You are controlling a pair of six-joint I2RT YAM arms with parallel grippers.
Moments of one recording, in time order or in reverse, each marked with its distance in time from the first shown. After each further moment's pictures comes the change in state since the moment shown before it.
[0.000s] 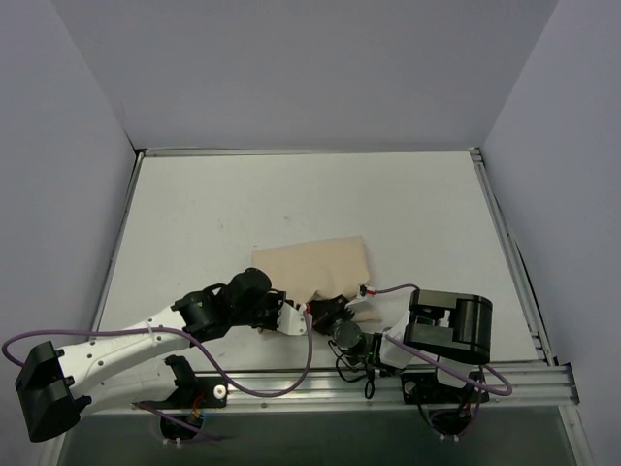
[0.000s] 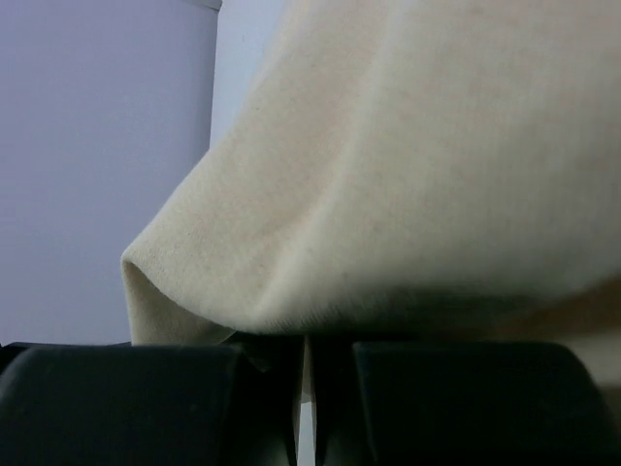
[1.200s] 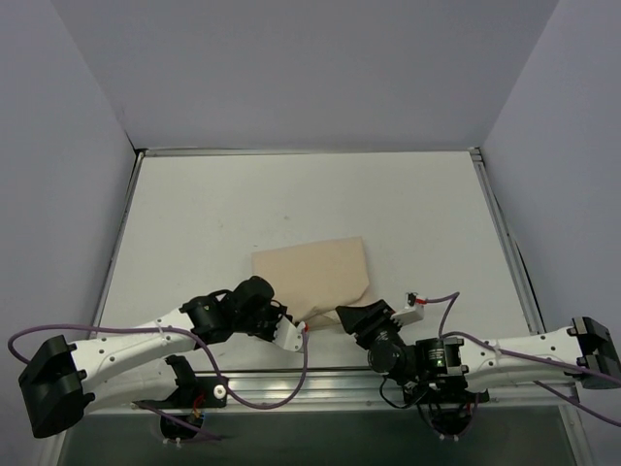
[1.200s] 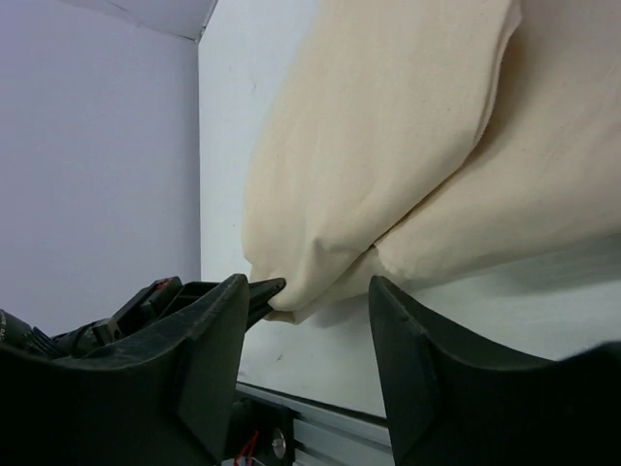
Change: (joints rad) left arm -0.001 0.032 -0.089 0.009 0.064 0.137; right arm 0.267 -0.957 0.031 -1.307 0.279 0.324
